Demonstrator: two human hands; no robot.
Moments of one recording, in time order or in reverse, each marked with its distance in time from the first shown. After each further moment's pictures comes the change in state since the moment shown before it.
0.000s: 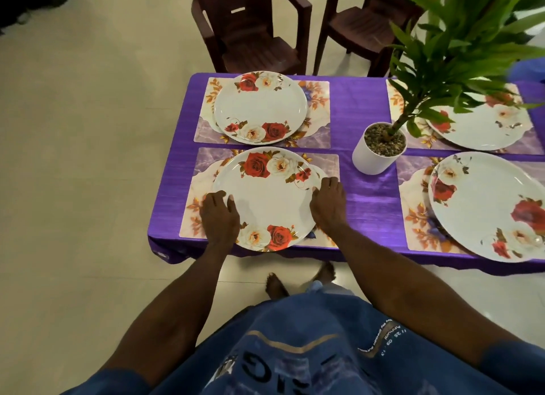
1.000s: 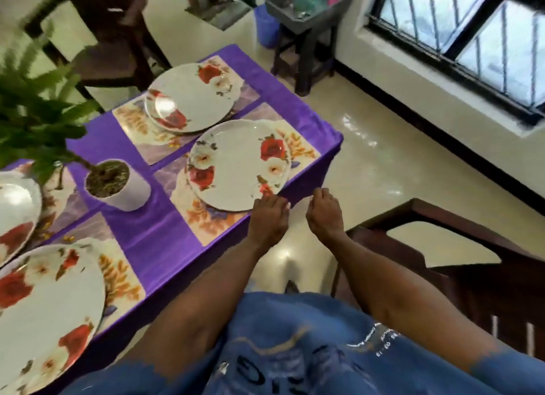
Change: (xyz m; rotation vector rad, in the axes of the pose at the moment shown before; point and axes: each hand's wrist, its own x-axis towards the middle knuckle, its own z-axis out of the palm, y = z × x) left_hand -0.326 0.444 0.166 -0.269 -0.553 1.221; right_hand -0.194 0.443 -0.168 0.031 0.270 0.587
